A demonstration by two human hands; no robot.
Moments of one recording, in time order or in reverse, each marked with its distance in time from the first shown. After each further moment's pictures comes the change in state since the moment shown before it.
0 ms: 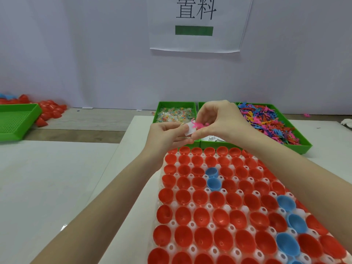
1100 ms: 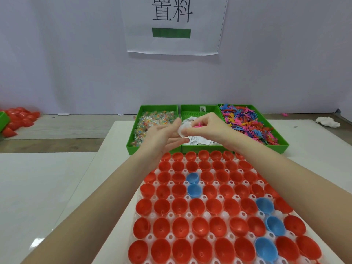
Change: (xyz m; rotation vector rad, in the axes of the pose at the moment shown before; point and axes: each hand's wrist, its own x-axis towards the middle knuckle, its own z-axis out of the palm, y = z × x) left_hand 0.026 -0.006 0.032 -0.059 -0.096 -0.163; right_hand 0.014 0.057 -0.010 0.183 -0.093 0.171
